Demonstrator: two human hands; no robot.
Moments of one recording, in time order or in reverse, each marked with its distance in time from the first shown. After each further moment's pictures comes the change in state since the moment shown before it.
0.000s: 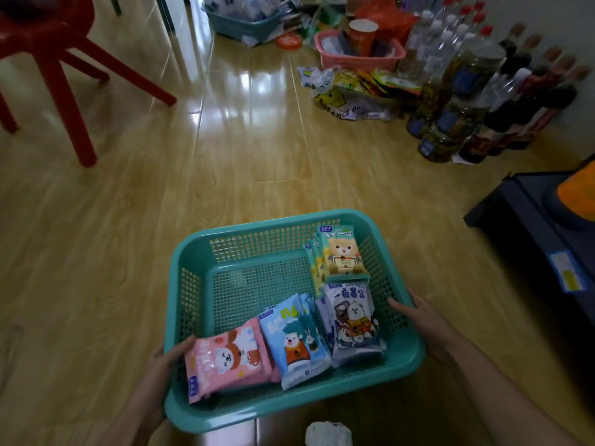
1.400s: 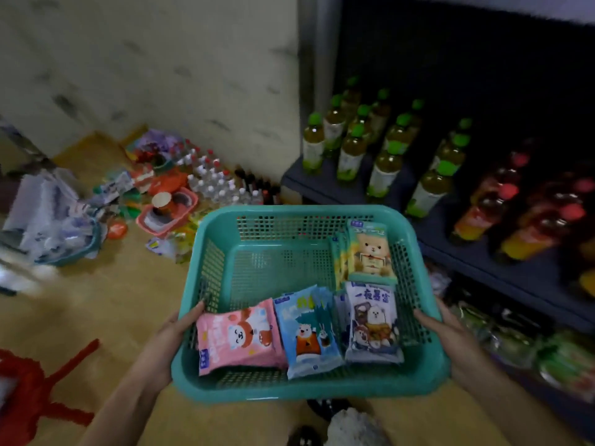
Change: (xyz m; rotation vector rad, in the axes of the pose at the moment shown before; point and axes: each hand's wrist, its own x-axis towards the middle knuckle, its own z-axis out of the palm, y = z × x) left_hand -0.622 0.519 0.228 0.659 -0.699 0.070; right_hand -0.729 -0.400 -0.042 0.801 0.814 -0.094
